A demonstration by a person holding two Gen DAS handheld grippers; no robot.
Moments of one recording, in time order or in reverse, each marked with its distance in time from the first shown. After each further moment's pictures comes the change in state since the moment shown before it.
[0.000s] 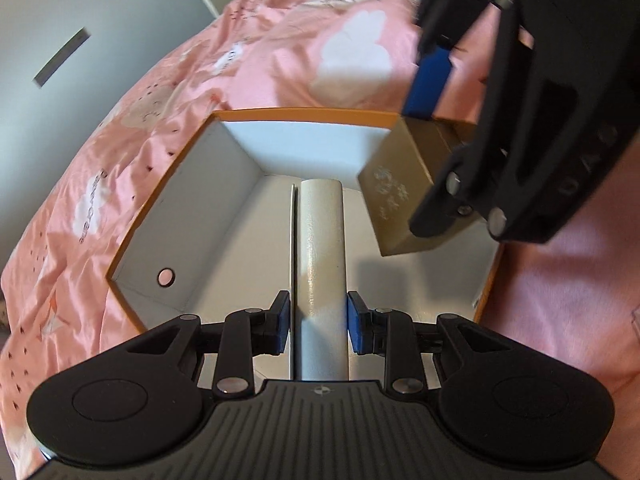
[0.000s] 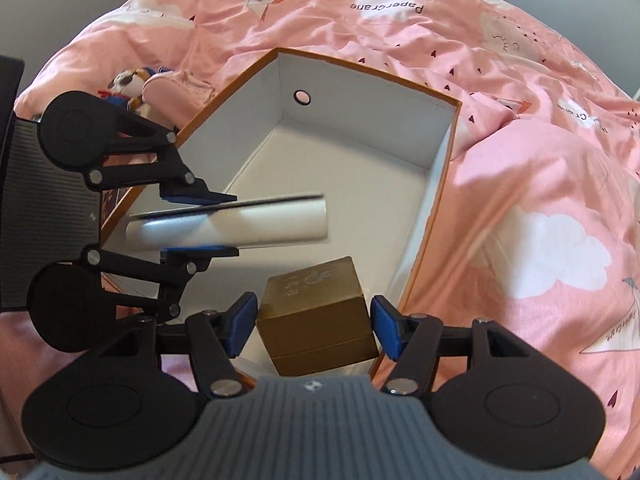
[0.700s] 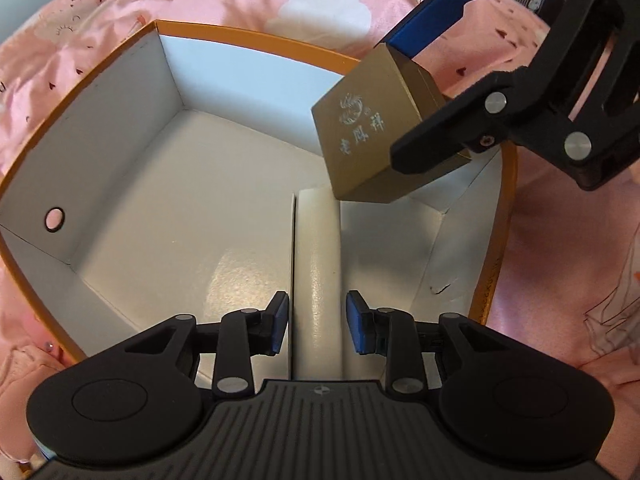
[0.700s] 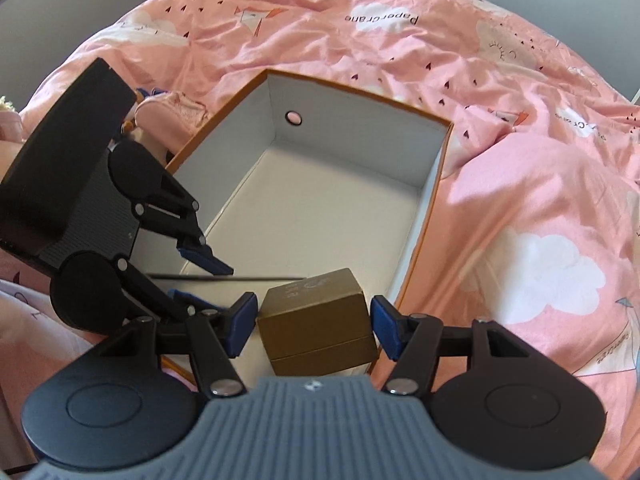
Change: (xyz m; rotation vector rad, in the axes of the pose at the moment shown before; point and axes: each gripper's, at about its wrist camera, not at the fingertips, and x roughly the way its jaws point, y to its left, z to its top) left arm 0.039 0.052 -0.019 -0.175 0.103 -0.458; right arm -0.009 -0.013 0.015 0.024 -0.037 0.005
